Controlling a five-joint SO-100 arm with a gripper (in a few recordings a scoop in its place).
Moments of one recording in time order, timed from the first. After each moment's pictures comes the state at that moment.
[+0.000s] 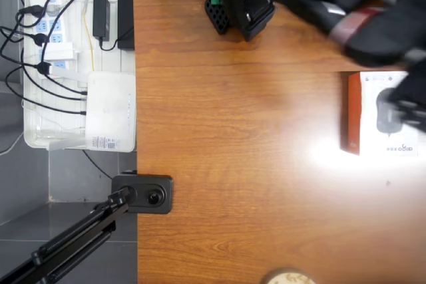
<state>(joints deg) -47.6 113.9 79.6 30.5 41.7</state>
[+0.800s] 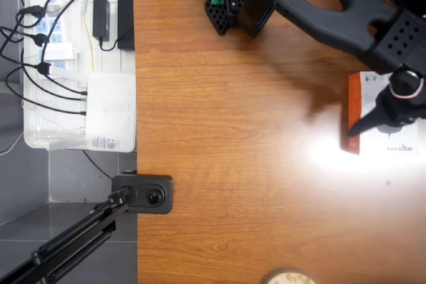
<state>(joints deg) -56.3 87.9 84.6 49.9 53.7</state>
